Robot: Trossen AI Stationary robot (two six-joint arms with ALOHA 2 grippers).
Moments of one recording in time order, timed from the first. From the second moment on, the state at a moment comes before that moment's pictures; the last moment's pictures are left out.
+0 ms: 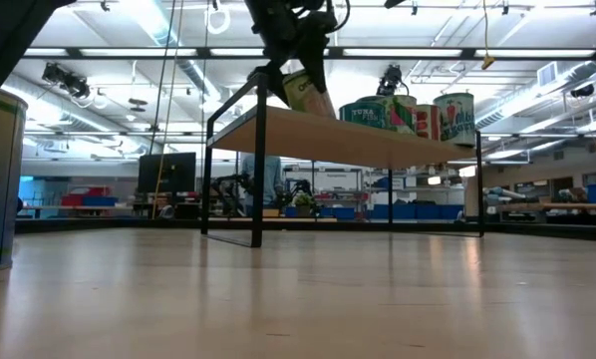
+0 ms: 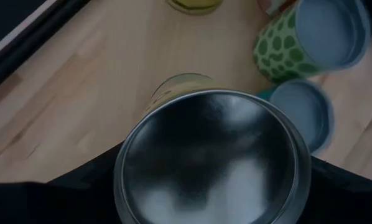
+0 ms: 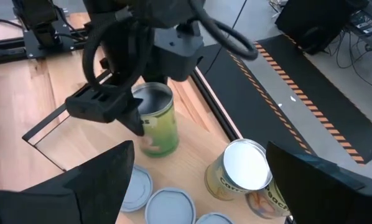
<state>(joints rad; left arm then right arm) 0.32 1.96 2.03 -1.11 0.01 -0.42 -0.12 1.37 1.83 -1.12 0.36 0.09</state>
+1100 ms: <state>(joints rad) 0.32 1.96 2.03 -1.00 -0.05 -0.28 -0.09 1.37 1.83 -1.12 0.37 0.09</state>
